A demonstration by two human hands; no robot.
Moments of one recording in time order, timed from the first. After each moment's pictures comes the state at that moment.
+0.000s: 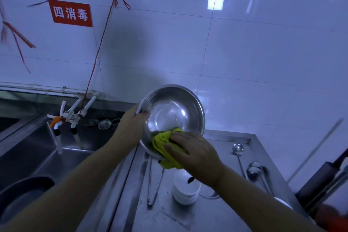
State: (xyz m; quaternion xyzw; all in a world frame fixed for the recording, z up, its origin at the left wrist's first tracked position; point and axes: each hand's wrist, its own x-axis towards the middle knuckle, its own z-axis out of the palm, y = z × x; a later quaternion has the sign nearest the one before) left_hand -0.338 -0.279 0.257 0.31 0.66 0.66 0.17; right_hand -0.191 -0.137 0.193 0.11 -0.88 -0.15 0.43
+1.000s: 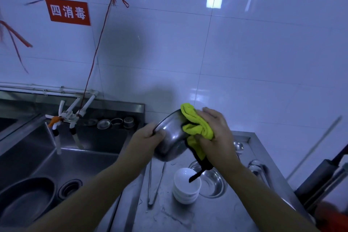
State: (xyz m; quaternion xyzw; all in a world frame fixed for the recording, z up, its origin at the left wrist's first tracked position) left_hand -0.313 -0.281 0.225 0.39 0.65 0.62 0.19; right_hand -0.175 -0.137 0.228 -0.14 -0.84 0.27 0.45
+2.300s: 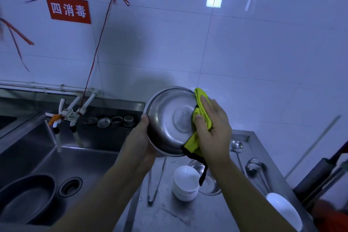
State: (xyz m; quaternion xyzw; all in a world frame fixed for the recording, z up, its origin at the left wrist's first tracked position) left_hand -0.306 -0.266 0.226 0.10 0.39 0.83 0.38; right_hand -0.193 -0.158 0.236 -0.19 -0.75 0.30 0.55
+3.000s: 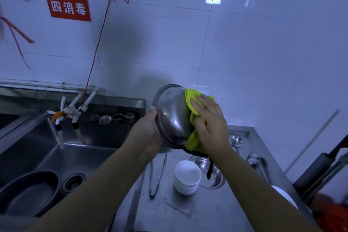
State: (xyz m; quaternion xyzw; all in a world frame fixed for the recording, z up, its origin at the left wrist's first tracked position) left_hand -0.293 -0.267 0.254 0.06 0.43 0.80 0.42; right_hand -0.186 -0.152 0.237 -0.14 -0.84 0.20 0.48
